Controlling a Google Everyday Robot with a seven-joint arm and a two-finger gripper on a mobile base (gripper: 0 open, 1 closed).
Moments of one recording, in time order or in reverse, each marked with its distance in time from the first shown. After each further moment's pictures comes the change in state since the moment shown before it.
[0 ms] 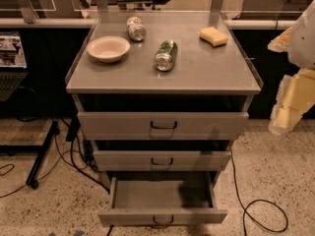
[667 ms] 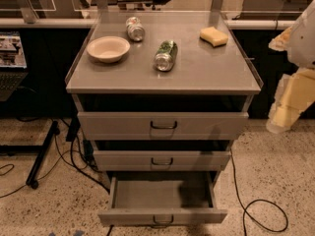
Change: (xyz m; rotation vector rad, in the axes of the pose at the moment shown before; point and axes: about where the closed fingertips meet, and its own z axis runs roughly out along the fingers) arm -0.002 -0.002 0.000 0.017 -0.001 0.014
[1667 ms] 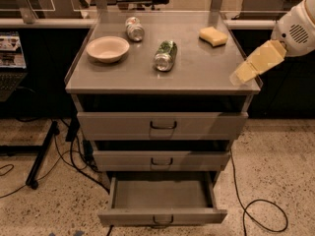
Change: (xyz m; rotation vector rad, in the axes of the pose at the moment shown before) arm -0.011 -0.095 0.053 -0.046 -0.267 0.537
